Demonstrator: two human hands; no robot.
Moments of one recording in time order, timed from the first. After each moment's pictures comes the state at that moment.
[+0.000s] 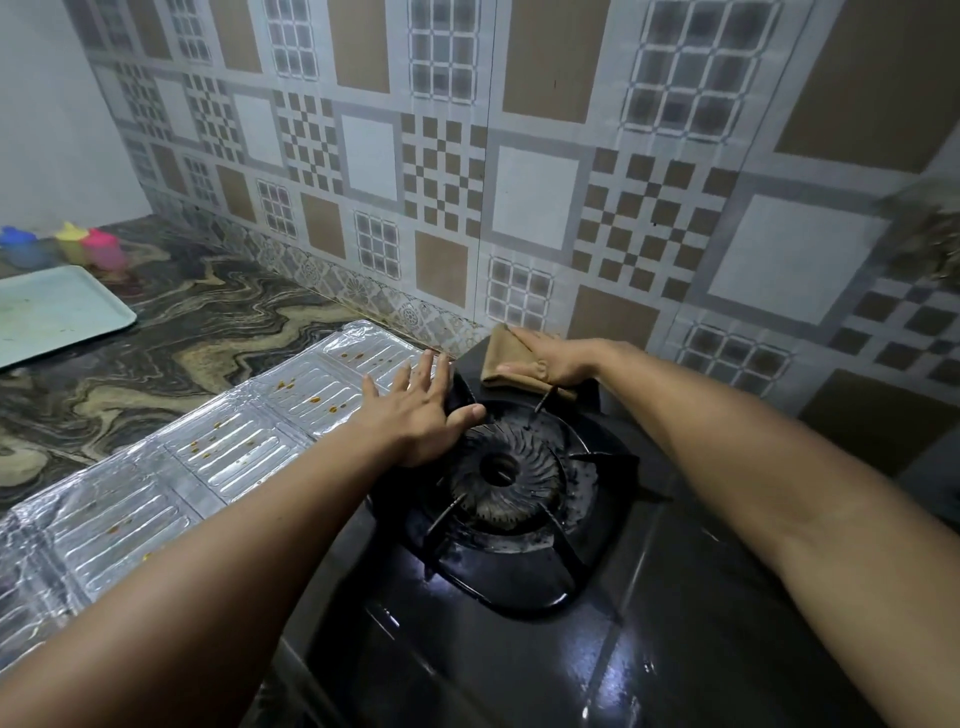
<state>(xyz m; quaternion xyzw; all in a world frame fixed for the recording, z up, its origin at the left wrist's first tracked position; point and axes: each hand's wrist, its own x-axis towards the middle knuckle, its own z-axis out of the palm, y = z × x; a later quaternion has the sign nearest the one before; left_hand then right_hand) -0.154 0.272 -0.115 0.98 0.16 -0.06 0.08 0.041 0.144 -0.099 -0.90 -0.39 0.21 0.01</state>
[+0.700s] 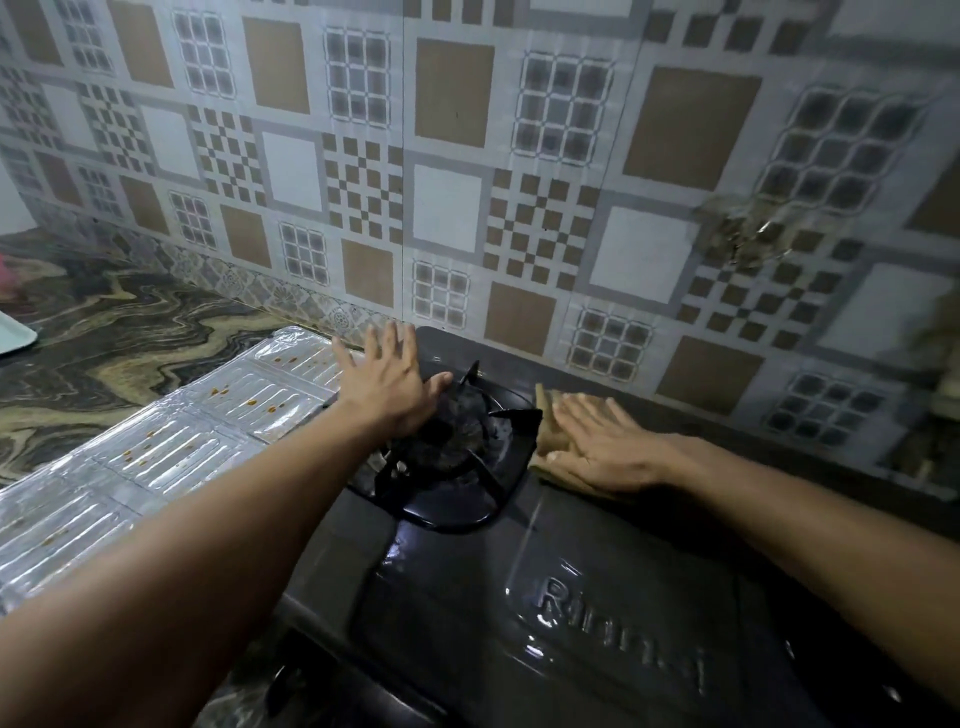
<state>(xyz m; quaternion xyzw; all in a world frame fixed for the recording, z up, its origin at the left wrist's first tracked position) -0.165 0.222 -0.090 0.99 0.14 0.05 0.01 -0.107 -0.044 -0.091 -0.92 -0.33 0.17 -0.09</state>
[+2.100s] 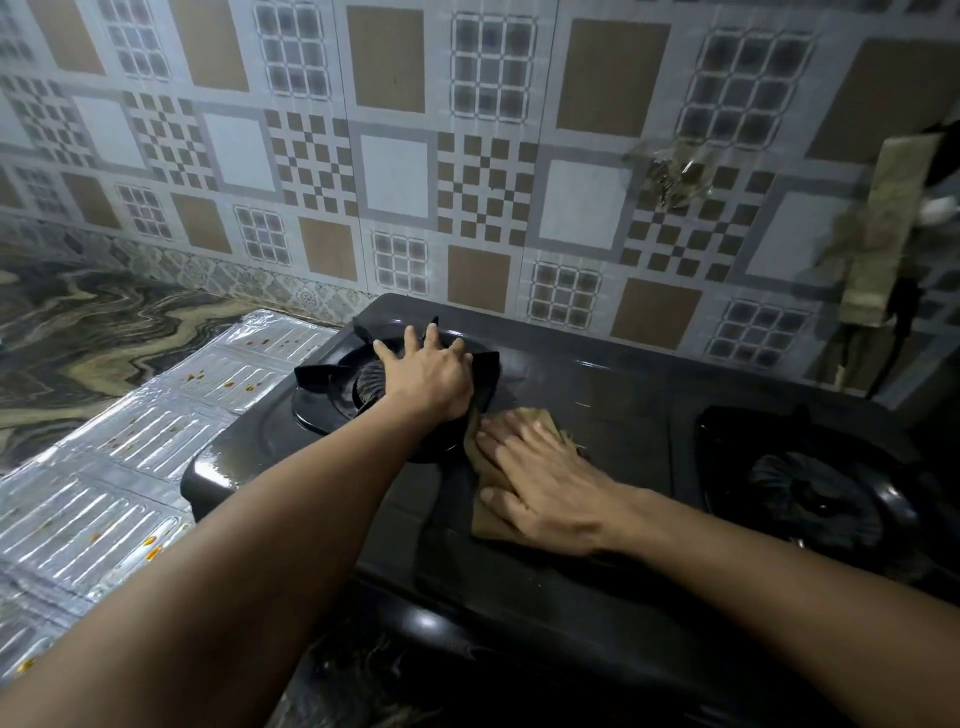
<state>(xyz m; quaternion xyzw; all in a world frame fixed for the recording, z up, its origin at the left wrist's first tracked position) -0.181 0.134 -0.105 1.00 0.07 0.05 0.04 -0.241 -0.053 -0.123 -0.90 -0.43 0.04 0.01</state>
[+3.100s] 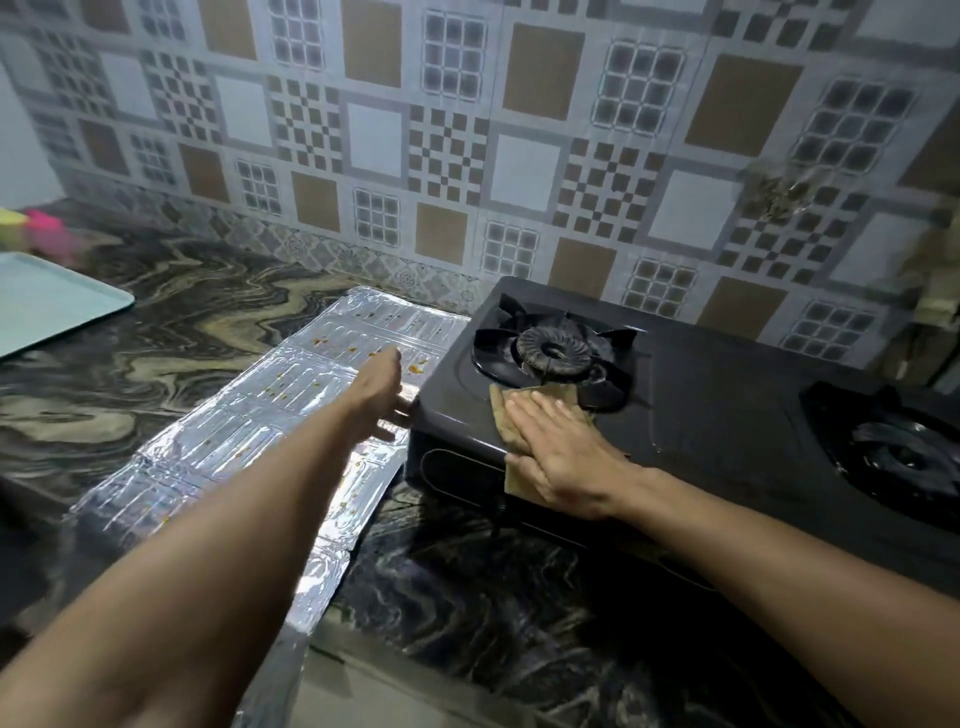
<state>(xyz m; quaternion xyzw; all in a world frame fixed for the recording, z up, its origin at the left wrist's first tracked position) -0.340 0.358 -0.114 0.72 0.25 -0.08 0.64 -0.335 0.113 -0.132 -0.93 -0.37 0.02 0.00</state>
